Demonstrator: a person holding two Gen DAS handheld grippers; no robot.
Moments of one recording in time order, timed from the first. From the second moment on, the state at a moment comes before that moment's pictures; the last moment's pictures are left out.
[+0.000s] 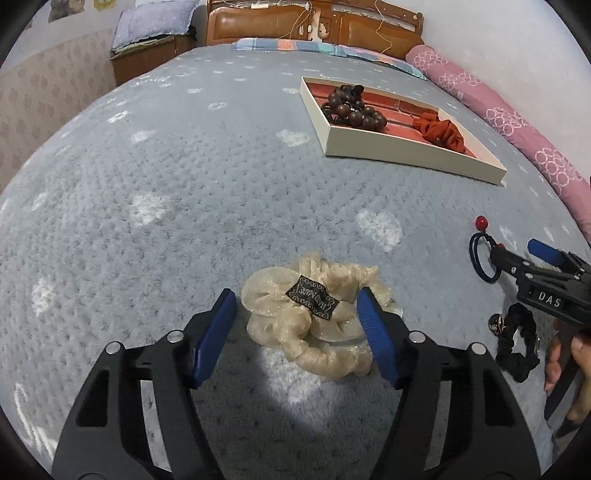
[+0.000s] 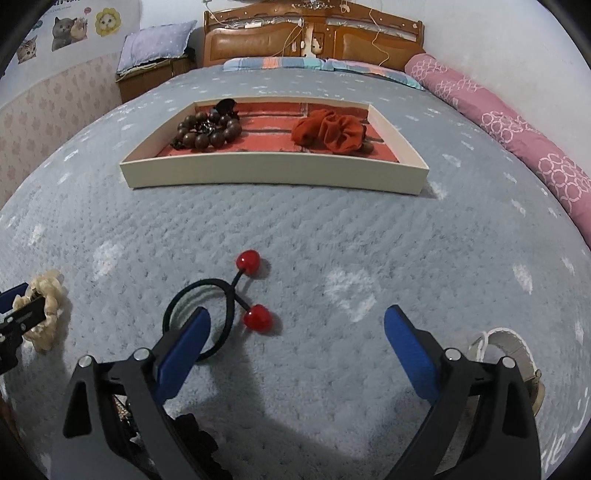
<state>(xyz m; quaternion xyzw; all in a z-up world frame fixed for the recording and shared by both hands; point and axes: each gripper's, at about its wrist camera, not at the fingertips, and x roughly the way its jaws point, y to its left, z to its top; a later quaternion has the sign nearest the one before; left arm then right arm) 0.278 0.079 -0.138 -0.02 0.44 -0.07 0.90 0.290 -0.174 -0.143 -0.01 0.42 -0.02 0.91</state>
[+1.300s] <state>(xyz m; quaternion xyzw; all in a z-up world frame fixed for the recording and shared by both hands) 0.278 0.073 -0.128 -0.01 0.41 -0.08 0.91 0.287 -0.172 -0.131 0.00 0.40 0.02 0.92</state>
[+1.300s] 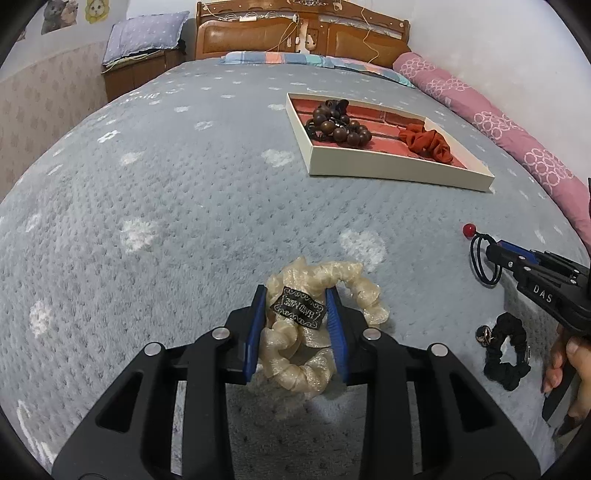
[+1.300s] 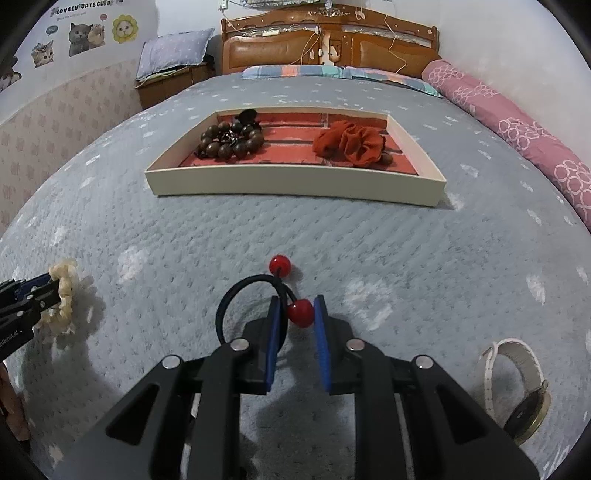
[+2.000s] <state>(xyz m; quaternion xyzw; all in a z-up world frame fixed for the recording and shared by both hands) 0.300 0.042 -0.111 0.00 0.40 -0.08 0.91 0.307 -0.204 -0.100 0.00 0.35 0.02 0.93</state>
